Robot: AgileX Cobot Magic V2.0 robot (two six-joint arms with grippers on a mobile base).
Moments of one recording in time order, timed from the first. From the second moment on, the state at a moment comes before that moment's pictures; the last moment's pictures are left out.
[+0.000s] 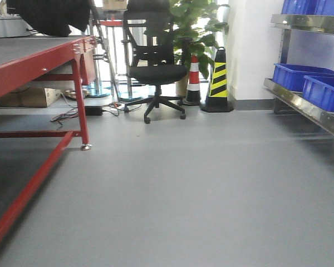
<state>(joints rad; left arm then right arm) 0.00 -0.01 0.03 -0.05 0.02 0.01 0.09 0.15 -0.26 -0.02 0.20 0.13</state>
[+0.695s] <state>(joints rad) 0.00 -0.01 0.03 -0.05 0.02 0.01 0.09 0.15 -0.26 -0.02 0.20 0.13</state>
